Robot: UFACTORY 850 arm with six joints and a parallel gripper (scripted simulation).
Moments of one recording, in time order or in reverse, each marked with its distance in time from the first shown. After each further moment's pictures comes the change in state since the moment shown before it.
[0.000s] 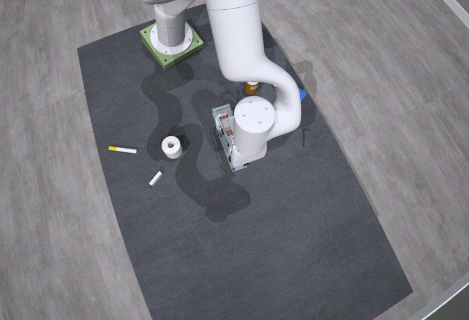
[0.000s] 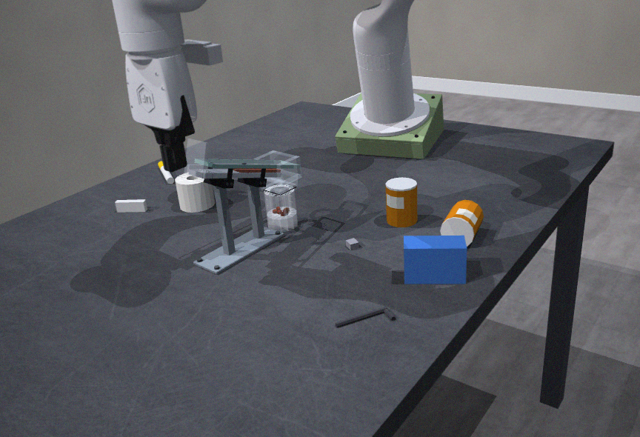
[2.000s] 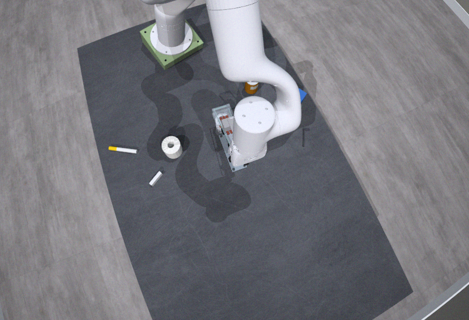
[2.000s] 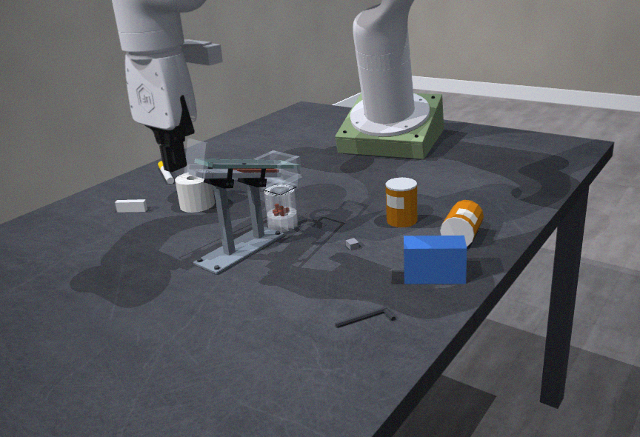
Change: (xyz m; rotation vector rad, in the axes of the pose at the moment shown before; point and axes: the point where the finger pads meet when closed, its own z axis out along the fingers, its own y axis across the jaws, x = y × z) arm 0.000 0.000 0.000 0.000 0.000 0.000
